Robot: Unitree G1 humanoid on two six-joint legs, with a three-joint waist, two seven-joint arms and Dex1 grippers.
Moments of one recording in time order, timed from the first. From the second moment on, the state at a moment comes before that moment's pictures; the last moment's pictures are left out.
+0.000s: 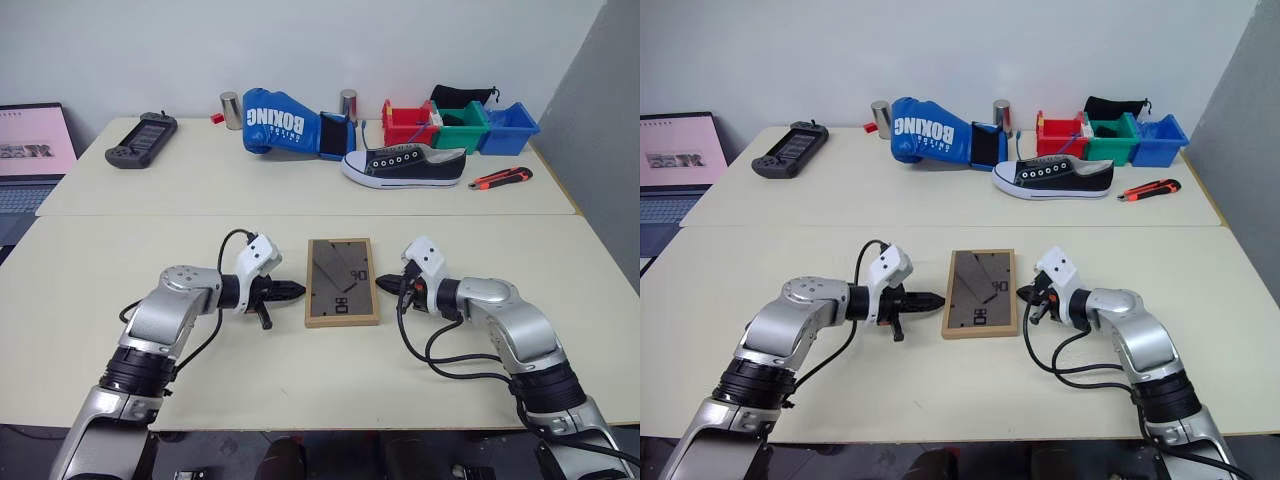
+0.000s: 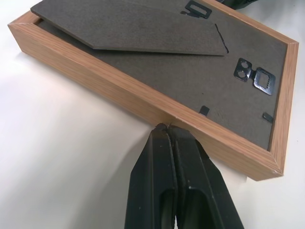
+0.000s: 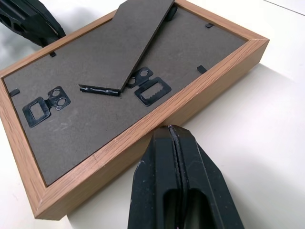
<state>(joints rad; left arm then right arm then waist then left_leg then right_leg) -0.50 0.64 -0.13 0.08 -0.24 0.62 -1.10 -0.45 -0.44 0.17 -0.11 0.19 0.70 0.77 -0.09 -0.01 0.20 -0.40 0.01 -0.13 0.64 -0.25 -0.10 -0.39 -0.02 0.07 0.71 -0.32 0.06</state>
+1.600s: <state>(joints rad) -0.75 0.61 -0.04 0.40 -0.71 1.54 -1.01 -0.66 -0.58 0.30 0.38 0.02 0.08 1.24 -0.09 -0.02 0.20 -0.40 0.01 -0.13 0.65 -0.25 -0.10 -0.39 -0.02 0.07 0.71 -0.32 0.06</state>
